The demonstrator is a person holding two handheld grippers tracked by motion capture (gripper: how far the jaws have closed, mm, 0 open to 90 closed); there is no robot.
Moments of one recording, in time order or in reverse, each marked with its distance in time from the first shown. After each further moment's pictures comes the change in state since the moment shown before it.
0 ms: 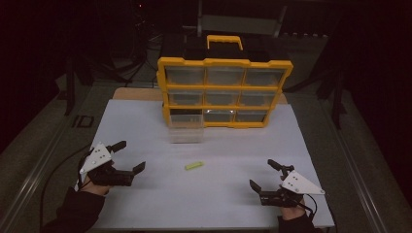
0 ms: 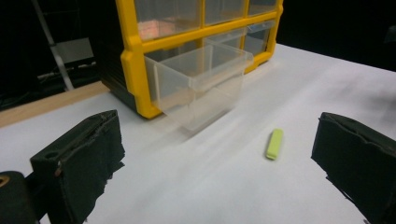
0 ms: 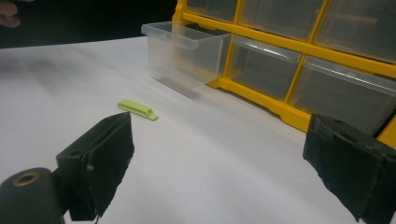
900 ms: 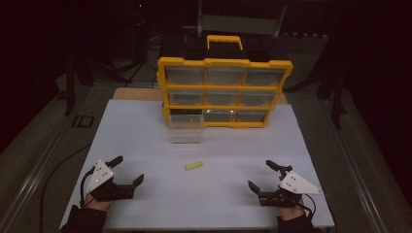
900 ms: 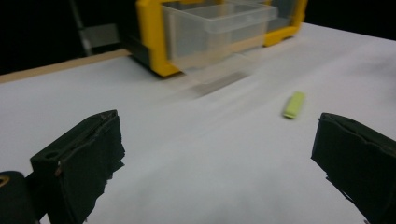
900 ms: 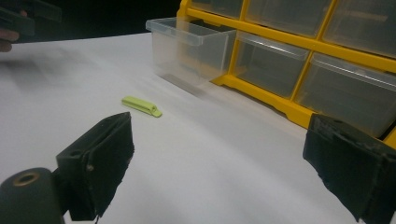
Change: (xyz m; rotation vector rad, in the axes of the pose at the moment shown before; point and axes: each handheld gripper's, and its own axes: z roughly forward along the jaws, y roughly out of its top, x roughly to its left) left arm -0.014 -0.052 -0.004 0.019 0.127 -0.029; right arm 0.002 -0.001 0.002 0.013 0.014 -0.006
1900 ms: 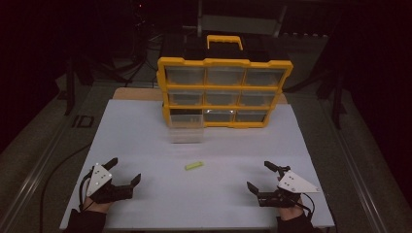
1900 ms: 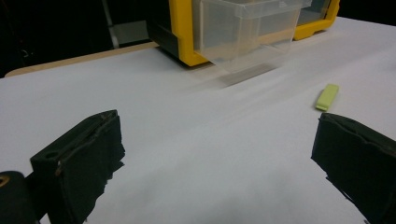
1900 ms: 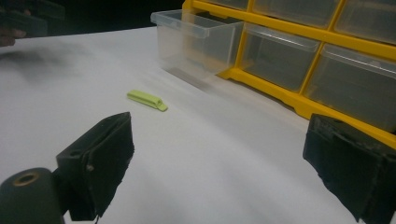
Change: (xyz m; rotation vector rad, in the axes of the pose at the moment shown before) left arm 0.000 -0.012 -0.001 0.005 0.089 -0.009; right arm 0.000 -0.002 0.003 0.024 0.024 0.009
